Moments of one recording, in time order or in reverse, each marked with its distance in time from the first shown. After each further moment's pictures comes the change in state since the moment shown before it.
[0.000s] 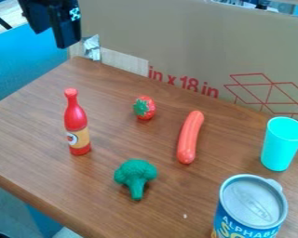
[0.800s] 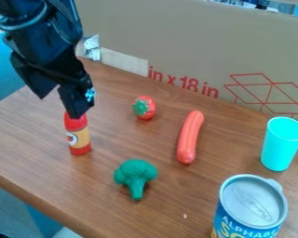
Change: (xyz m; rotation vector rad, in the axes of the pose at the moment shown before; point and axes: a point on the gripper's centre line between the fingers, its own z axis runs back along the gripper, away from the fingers) arm -0.046 -0.074 -0.030 0.059 -0.145 0.084
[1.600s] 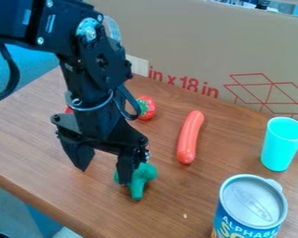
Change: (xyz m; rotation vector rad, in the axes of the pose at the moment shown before) arm -0.019 -0.057 -0.058 -0.041 0.161 0.279
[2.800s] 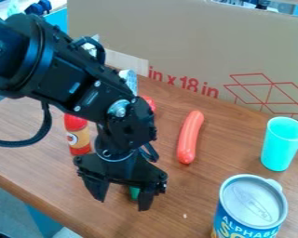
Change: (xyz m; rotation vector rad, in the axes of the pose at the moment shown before) arm -0.001 -0.018 -0.049 0.041 -0.060 0.135
